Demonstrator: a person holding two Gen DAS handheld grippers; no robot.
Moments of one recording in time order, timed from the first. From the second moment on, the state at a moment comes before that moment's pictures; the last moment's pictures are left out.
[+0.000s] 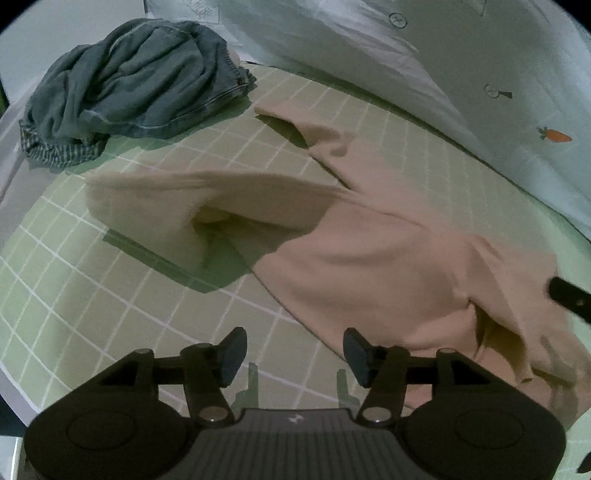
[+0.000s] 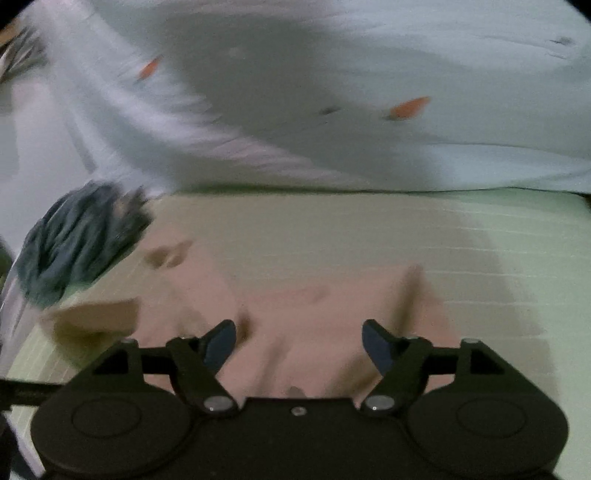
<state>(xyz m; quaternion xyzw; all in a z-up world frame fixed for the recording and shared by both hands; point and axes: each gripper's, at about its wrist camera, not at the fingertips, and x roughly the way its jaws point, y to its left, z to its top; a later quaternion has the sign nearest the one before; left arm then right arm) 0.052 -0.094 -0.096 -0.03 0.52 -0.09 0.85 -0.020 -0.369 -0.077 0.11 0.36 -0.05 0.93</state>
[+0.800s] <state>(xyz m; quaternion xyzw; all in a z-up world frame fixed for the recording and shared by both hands) 0.027 -0.132 -0.094 -0.04 0.52 -0.11 0.85 -0.109 -0.567 -0.054 0.15 0.30 -0.31 0.89</state>
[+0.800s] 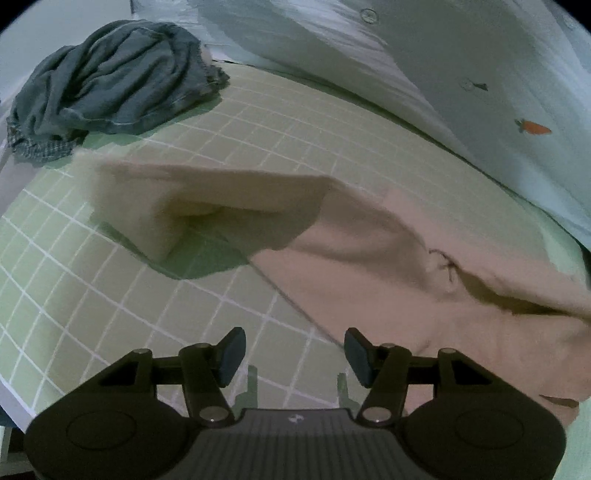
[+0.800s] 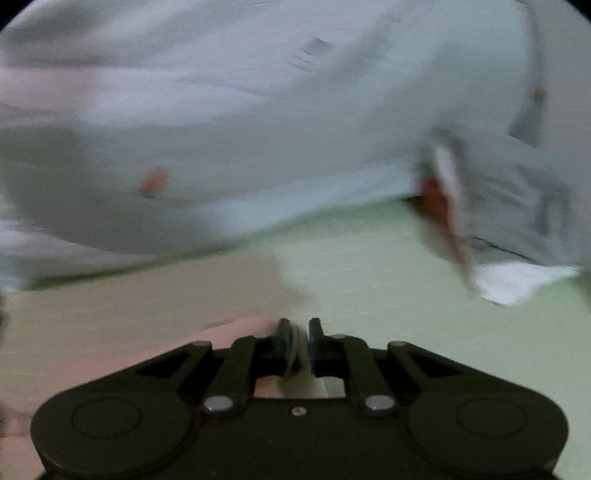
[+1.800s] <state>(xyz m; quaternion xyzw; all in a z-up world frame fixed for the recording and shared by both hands) 0.030 -0.065 -0.097 0.00 0.52 -0.11 0.85 -0.094 -0.349 -0.138 0.13 0.44 -0.19 0.87</state>
